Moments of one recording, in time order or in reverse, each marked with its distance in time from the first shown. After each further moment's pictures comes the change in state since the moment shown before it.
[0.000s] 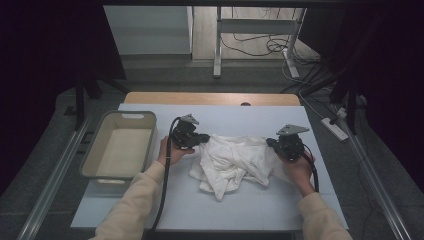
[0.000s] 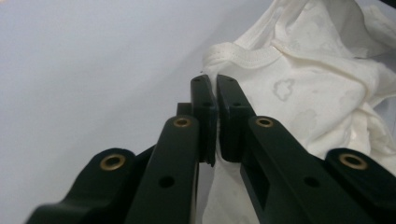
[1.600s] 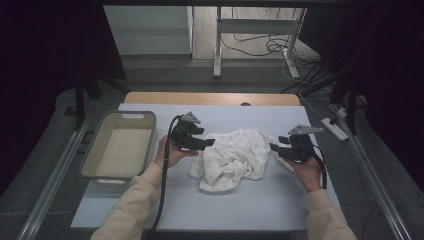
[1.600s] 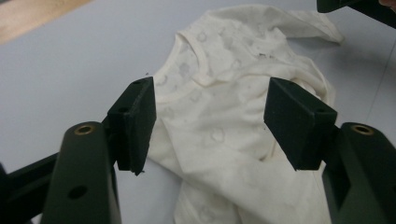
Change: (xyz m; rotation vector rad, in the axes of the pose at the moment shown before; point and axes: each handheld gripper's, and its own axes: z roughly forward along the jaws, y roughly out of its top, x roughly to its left) left arm -0.034 0.005 -0.029 -0.011 0.049 0.012; right arm -0.009 -0.009 -0.027 -0.030 0.028 0.113
